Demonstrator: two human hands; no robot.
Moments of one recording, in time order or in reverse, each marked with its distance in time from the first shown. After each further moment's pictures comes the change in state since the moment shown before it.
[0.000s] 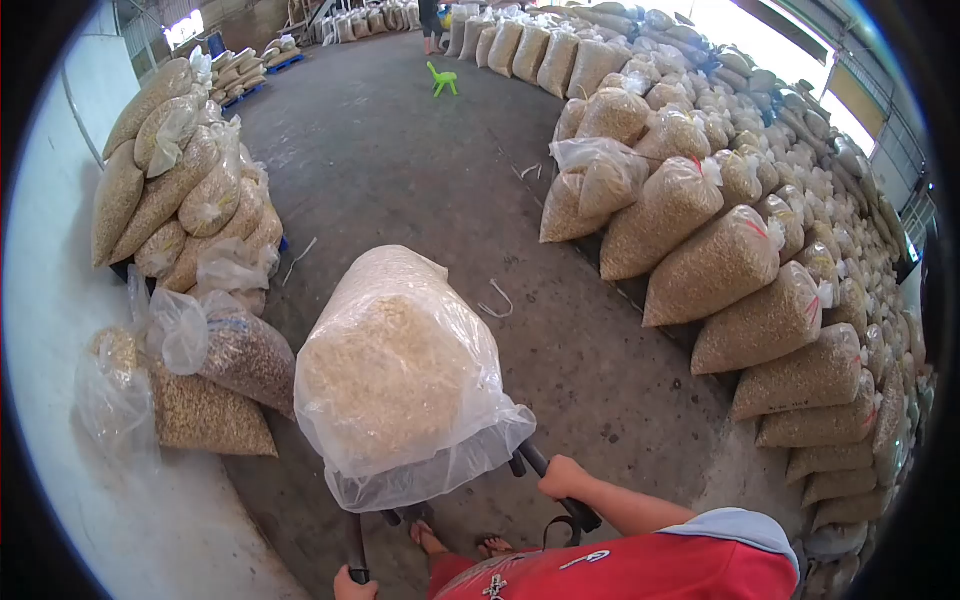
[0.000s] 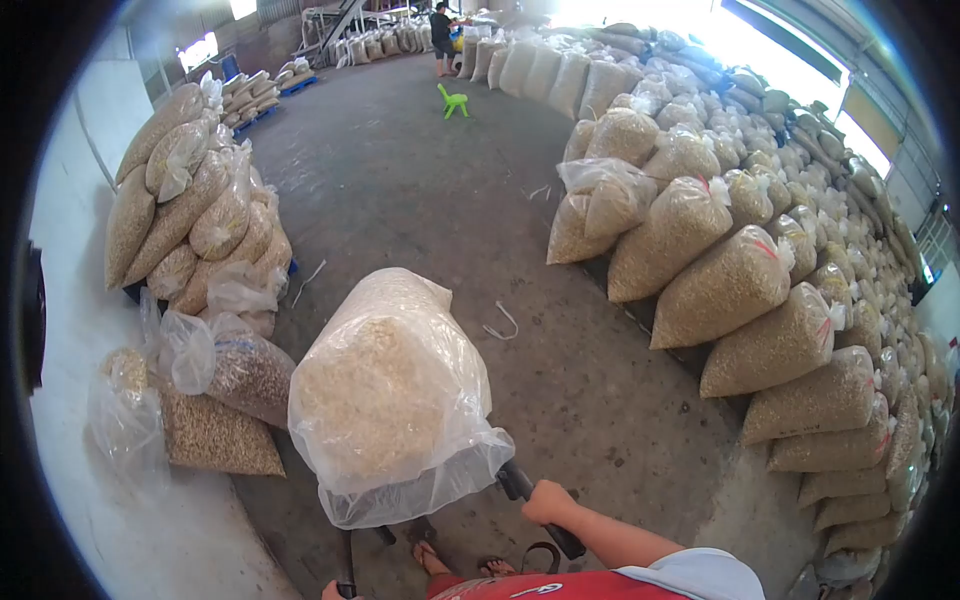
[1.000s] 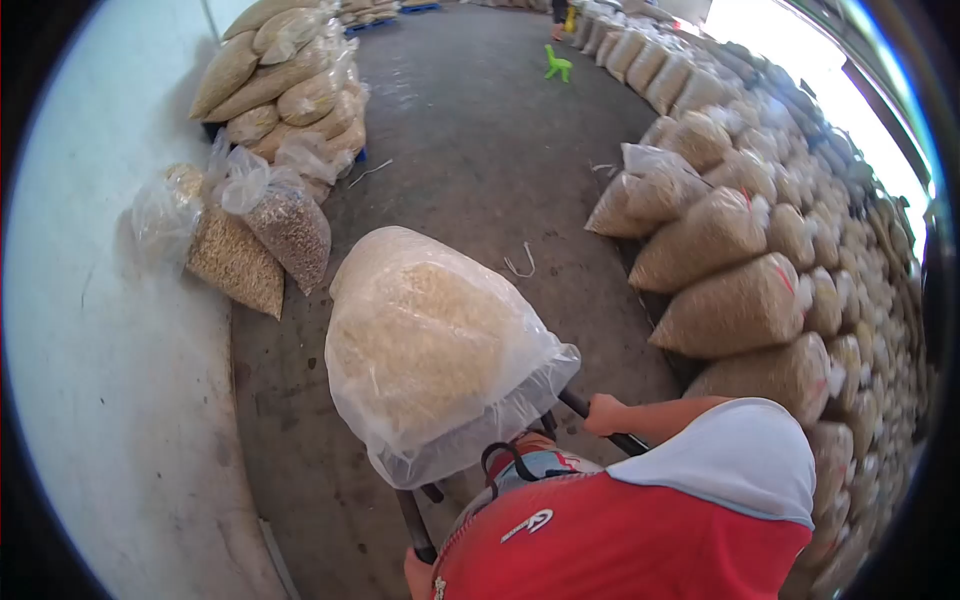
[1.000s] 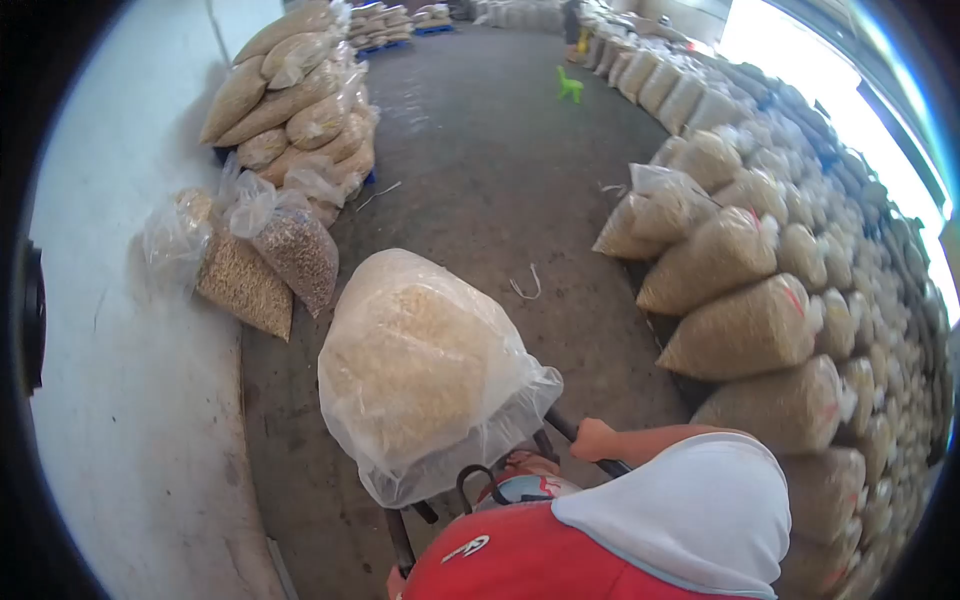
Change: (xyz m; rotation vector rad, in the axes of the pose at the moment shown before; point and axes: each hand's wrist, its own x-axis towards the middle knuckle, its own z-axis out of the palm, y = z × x) left_hand -0.212 -0.051 0.489 -0.599 0.505 0.232; right_hand -0.027 0.254 -0.162 -0.586 -0.199 -0.226
